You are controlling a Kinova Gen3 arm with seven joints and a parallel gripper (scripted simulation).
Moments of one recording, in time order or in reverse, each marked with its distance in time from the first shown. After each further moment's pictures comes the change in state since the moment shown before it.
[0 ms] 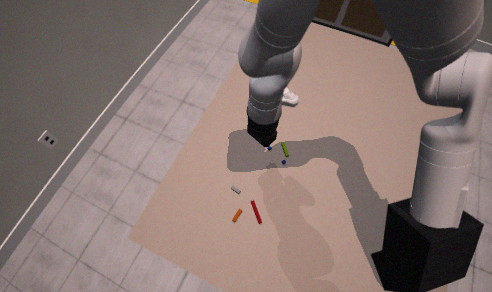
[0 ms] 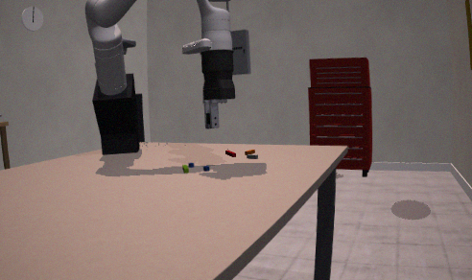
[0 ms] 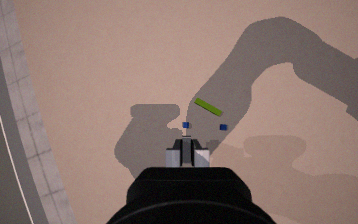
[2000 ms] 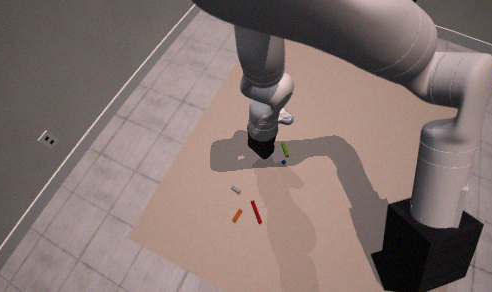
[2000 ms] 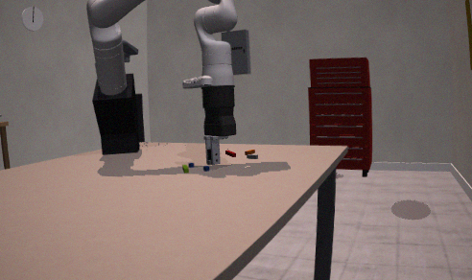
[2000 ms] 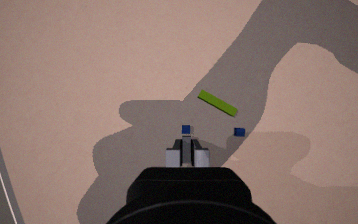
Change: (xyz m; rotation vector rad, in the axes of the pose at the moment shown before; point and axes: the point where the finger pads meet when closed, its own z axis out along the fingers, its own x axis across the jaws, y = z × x) arm 0.001 -0.002 0.084 0.002 0.004 0.004
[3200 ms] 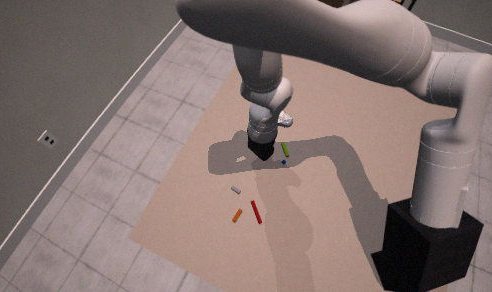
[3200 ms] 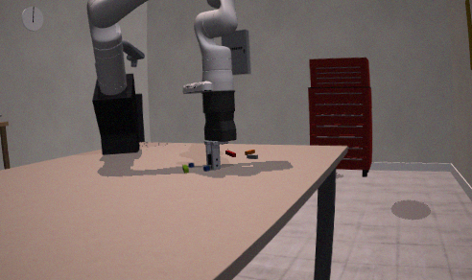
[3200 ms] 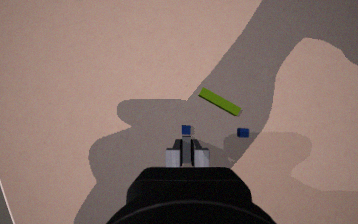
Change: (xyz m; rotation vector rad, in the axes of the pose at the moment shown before) arm 0.000 0.000 0.012 -0.001 0.000 0.000
